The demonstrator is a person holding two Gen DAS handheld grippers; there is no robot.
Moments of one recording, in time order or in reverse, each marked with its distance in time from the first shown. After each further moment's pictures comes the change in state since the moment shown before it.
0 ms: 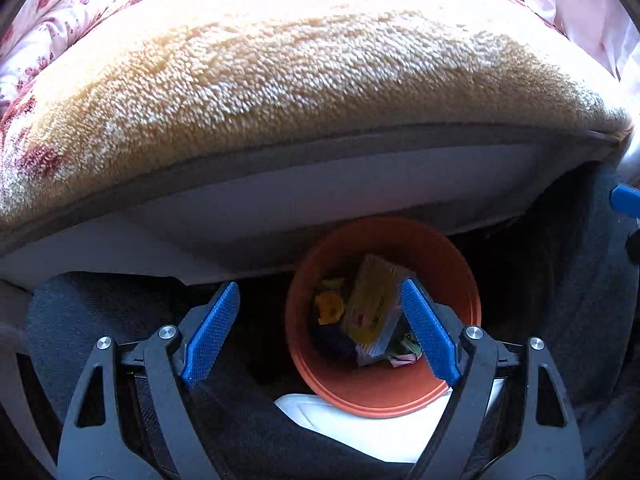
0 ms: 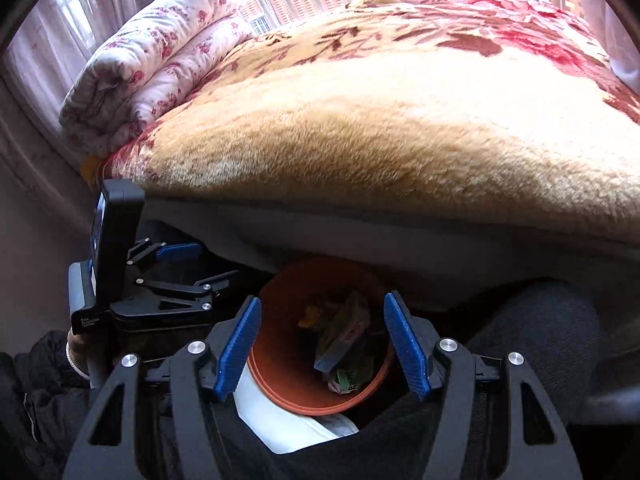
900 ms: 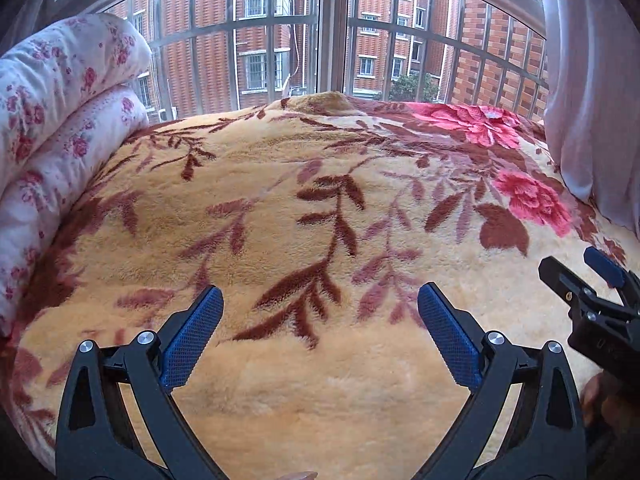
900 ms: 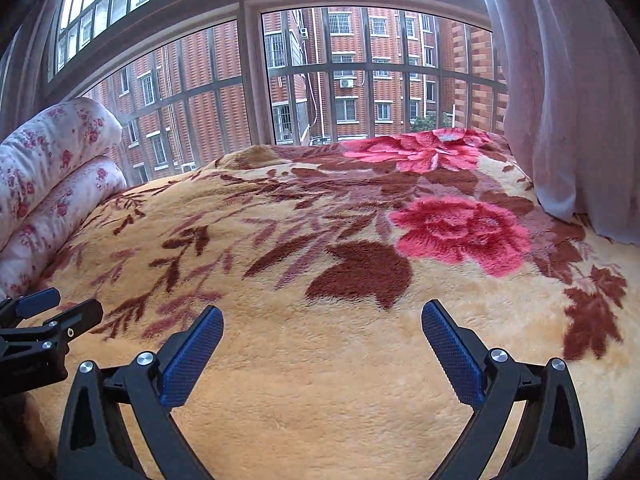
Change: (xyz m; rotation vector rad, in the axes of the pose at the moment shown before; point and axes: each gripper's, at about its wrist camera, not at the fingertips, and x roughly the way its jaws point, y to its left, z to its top) left arm -0.030 0.025 0.229 -0.118 -0.451 0.038; right arm 0.044 -0.074 0.195 0.089 -0.496 -0.443
